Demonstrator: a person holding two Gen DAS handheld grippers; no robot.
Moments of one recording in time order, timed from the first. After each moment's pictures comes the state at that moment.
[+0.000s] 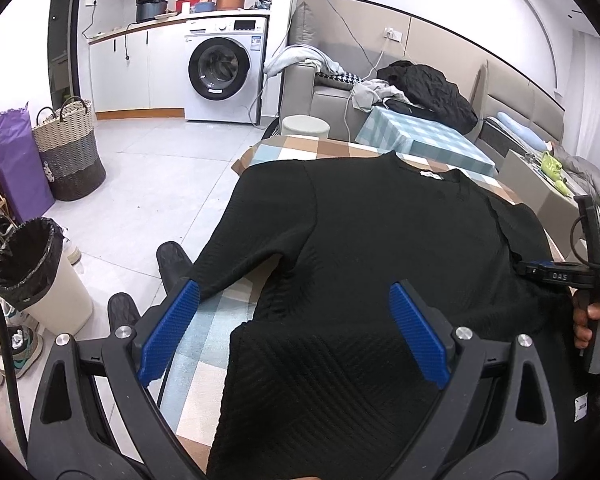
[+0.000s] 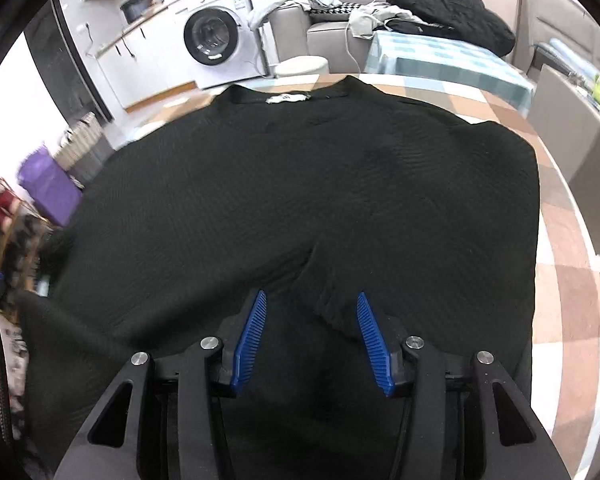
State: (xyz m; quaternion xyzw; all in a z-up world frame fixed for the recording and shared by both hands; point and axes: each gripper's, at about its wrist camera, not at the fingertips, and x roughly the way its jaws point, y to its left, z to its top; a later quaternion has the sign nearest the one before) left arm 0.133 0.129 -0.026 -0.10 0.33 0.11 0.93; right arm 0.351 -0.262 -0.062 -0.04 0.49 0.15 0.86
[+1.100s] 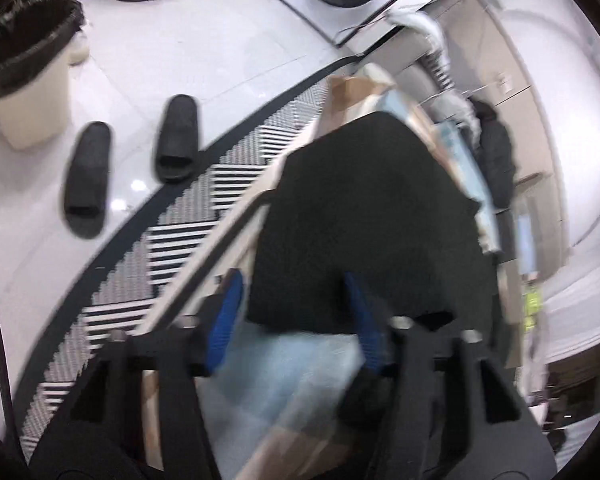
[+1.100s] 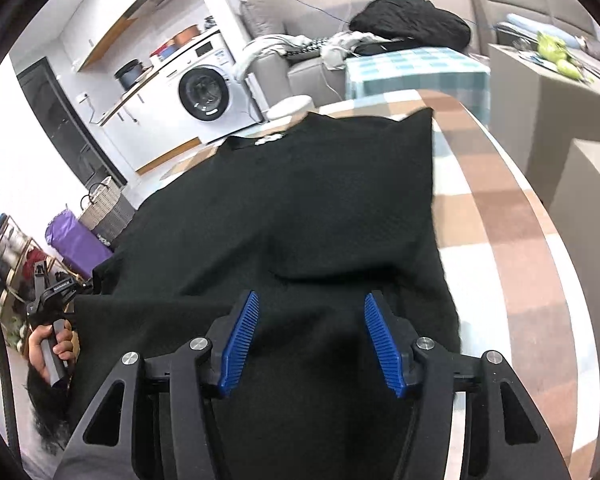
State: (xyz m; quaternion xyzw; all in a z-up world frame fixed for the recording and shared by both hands) left arm 0.176 0.287 -0.139 -0.44 0.39 0.13 0.80; right arm 0.254 -0.348 -0.019 0.09 0.44 0.15 0.88
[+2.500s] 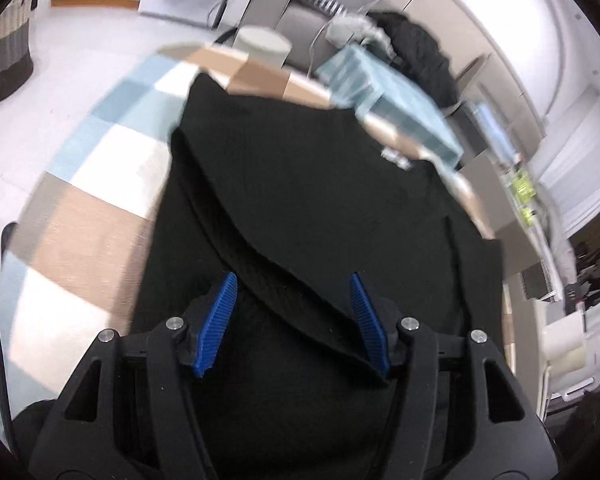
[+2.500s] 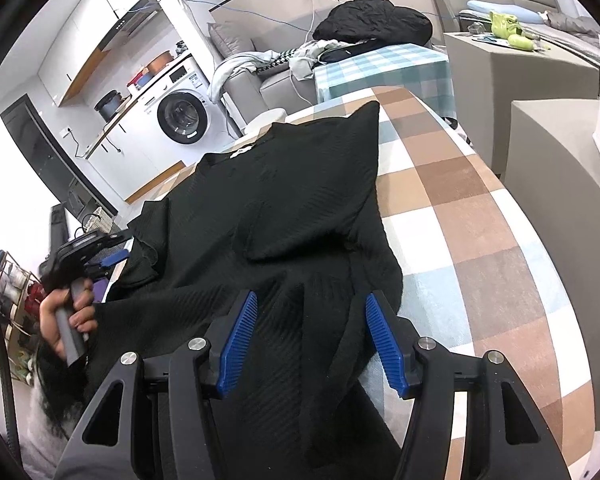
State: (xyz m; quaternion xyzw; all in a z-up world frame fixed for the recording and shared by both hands) left arm 0.375 0.124 -0.105 -0.26 0.46 0.02 0.85; right arm 0.214 -0.391 -0.015 0.14 0.43 0.12 0.88
